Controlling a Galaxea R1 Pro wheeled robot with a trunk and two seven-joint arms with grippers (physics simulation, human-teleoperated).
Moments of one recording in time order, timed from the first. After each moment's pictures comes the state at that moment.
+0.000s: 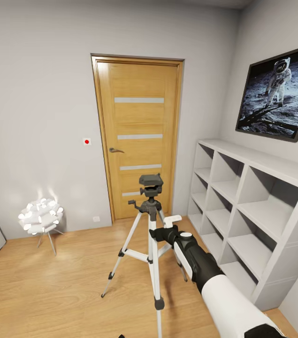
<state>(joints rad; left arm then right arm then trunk) 0.00 0.01 0.01 -0.05 0.36 -0.10 0.00 -0.73 0.17 0.18 -0.71 -0.02 0.34 0.11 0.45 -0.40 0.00</state>
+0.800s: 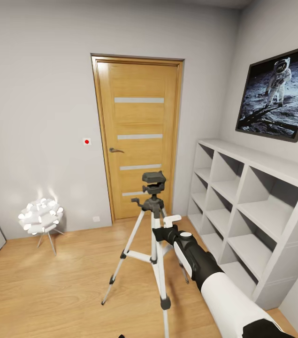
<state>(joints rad) 0.00 0.01 0.01 -0.05 0.36 -0.10 0.00 -0.75 0.17 0.18 -0.67 -0.02 0.31 0.12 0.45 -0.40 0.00</state>
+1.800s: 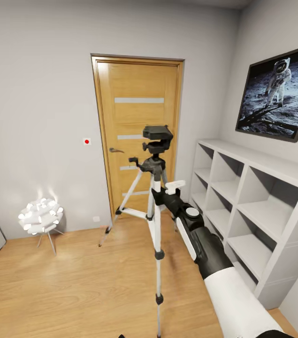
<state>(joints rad) 0.00 0.01 0.01 -0.05 0.36 -0.10 0.00 -0.75 0.17 0.20 -1.12 0.00 0.28 0.12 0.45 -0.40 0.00</state>
